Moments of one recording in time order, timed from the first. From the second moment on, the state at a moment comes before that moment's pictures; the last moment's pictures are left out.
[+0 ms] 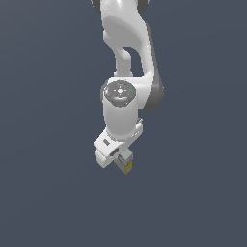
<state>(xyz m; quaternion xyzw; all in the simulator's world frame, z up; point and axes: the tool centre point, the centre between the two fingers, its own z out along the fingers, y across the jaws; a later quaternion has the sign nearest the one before) 0.082 -0.007 0.152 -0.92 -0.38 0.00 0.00</state>
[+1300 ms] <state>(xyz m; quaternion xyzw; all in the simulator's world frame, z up) 0.114 -0.102 0.257 -0.92 -0.38 0.00 0.00</state>
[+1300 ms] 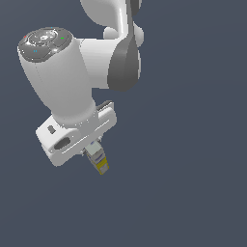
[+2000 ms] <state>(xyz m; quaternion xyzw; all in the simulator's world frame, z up) 0.133 -0.151 0.311 -0.92 -0.38 0.00 0.00</state>
